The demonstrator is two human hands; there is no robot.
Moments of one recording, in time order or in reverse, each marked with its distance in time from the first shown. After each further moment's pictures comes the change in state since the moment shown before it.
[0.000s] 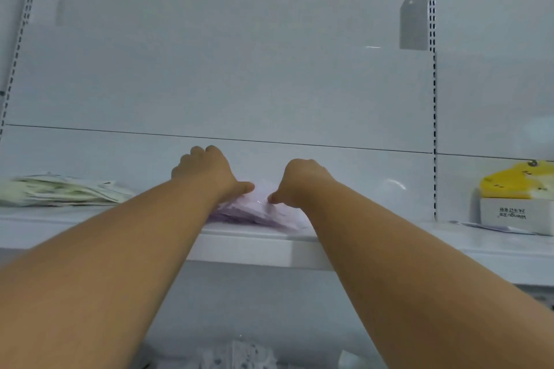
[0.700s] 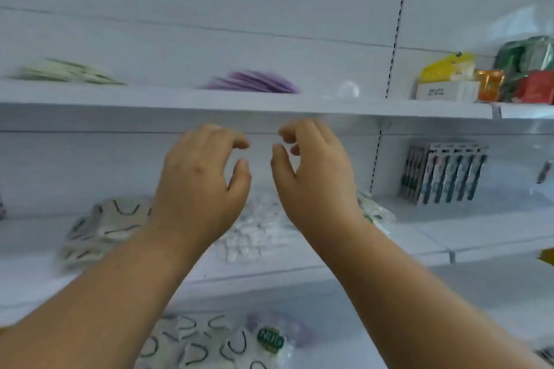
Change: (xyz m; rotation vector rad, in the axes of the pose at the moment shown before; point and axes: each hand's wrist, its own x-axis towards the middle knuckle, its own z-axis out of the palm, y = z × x) left_hand -0.246 -0.150 -0.019 -0.553 0.338 0.662; right_hand -0.300 -0.068 0.066 0.374 0.646 -0.199
